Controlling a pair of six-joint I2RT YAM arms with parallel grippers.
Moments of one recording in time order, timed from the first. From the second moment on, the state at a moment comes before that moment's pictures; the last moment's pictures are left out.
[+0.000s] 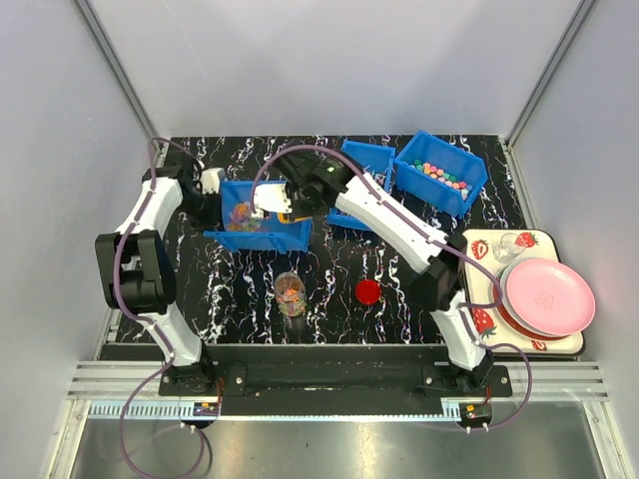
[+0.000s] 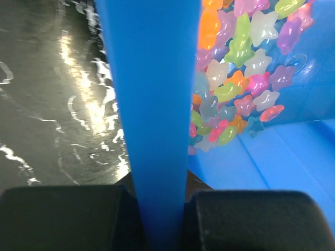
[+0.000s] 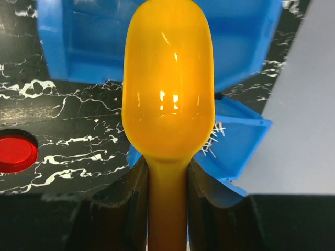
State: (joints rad) left arm 0.10 1.77 1.42 -0.96 0.37 0.15; right arm 0.89 2.15 2.40 -1.26 0.15 -0.95
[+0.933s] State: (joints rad) left arm 0.01 1.67 1.31 -0.89 0.21 0.13; right arm 0.92 2.47 2.62 -1.32 0.15 -1.11
